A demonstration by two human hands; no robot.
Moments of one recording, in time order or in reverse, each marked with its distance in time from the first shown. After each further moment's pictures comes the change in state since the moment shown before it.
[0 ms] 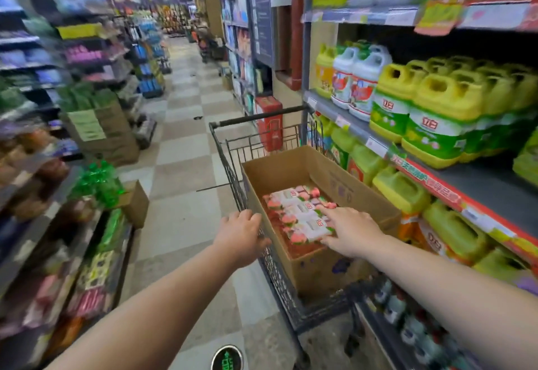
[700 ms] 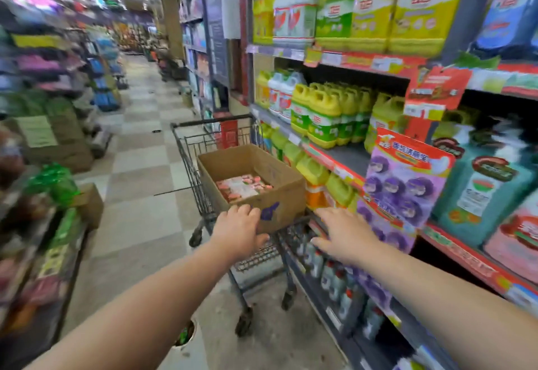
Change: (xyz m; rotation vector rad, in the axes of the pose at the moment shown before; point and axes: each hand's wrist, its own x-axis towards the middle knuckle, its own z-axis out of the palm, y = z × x) left_hand -0.250 0.184 -0.035 0.009 0.150 0.158; right_hand -0.359 0.036 -0.009 -0.046 0.166 0.099
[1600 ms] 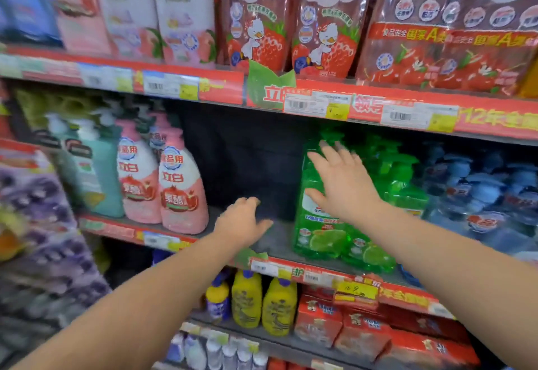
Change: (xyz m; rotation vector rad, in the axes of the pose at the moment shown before) left_hand -0.085 0.630 -0.040 -0.581 -0.137 0.769; right_hand -0.478 0.364 -0.112 -0.418 0.285 0.843
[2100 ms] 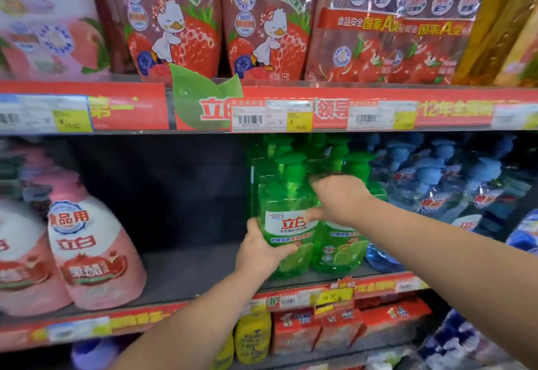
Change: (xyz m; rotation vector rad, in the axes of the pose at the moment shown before) left_hand 0.053 0.057 0.085 -0.575 -0.190 -0.035; right_hand 0.015 0.050 0.023 -0.175 -0.371 0.267
